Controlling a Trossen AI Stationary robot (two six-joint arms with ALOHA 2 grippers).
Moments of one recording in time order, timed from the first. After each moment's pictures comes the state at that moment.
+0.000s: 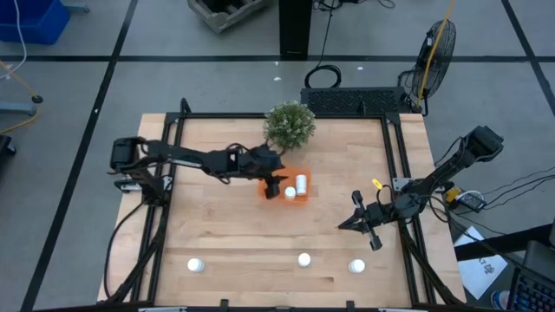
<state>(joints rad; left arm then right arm) 0.10 1.65 1.03 0.02 -0.08 -0.10 0.65 0.95 0.09 0.82 0.37 0.15</state>
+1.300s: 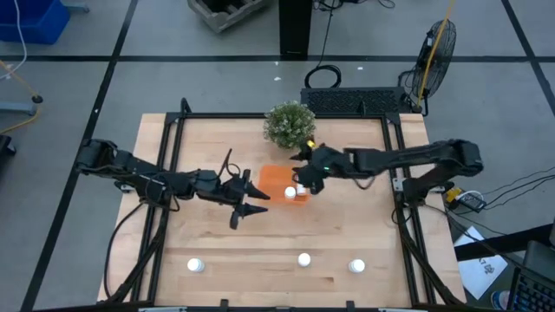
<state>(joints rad) -0.16 1.34 0.53 0.73 0.06 -0.21 -0.04 1.49 1.06 -0.24 0.29 -0.79</state>
